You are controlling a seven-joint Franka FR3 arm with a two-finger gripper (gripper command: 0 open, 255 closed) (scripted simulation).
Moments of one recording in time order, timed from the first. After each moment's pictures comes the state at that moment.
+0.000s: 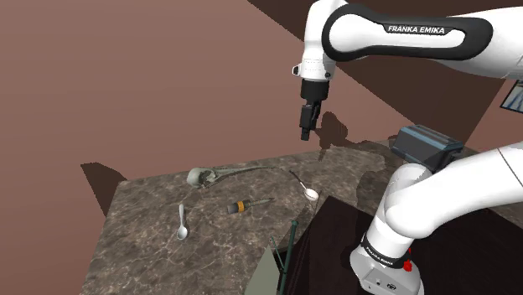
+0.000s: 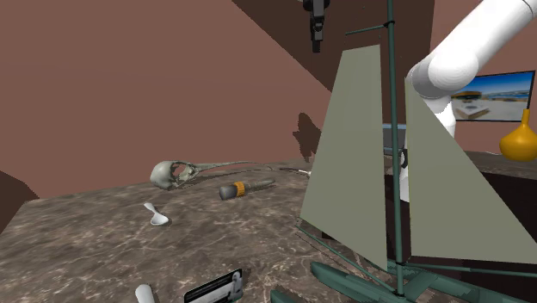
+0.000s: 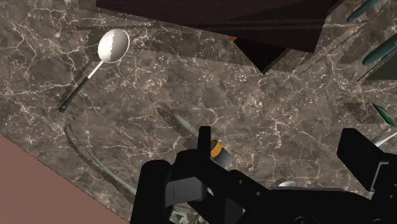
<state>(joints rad) 0.02 -0.74 0.02 -2.33 0.07 1.53 -0.17</state>
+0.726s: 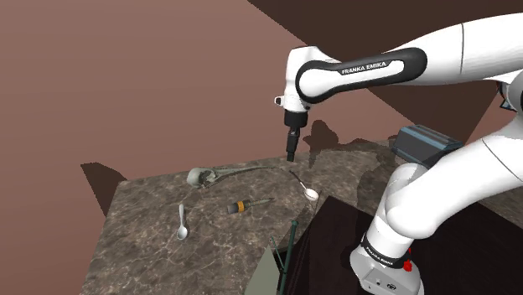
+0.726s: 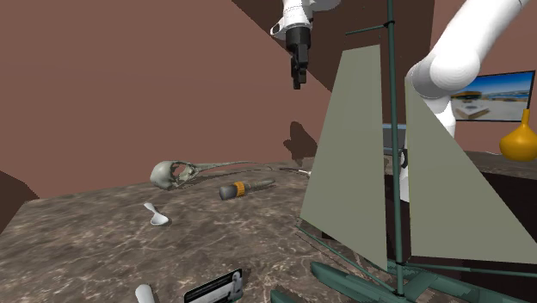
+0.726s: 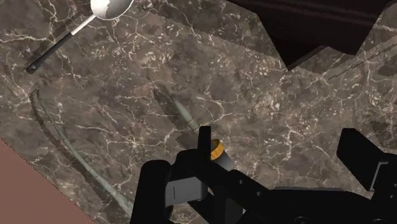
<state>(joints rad) 0.05 -0.57 -0.05 -2.49 0.04 1.85 -0.39</state>
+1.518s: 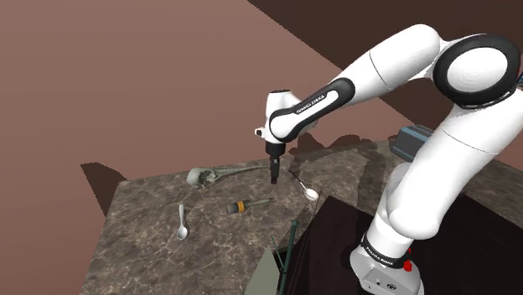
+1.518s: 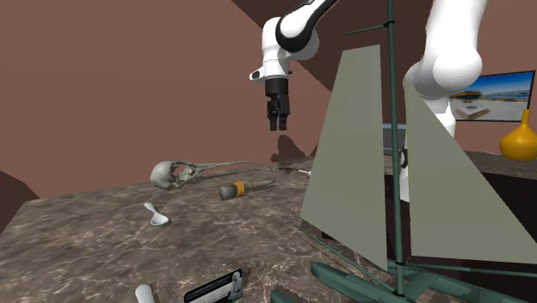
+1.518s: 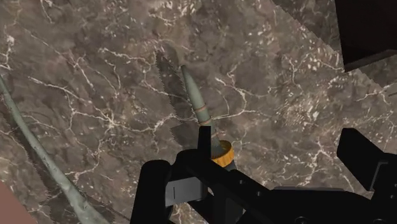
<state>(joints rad) 0.10 -0.19 -0.11 -2.53 0.06 2.28 -0.68</state>
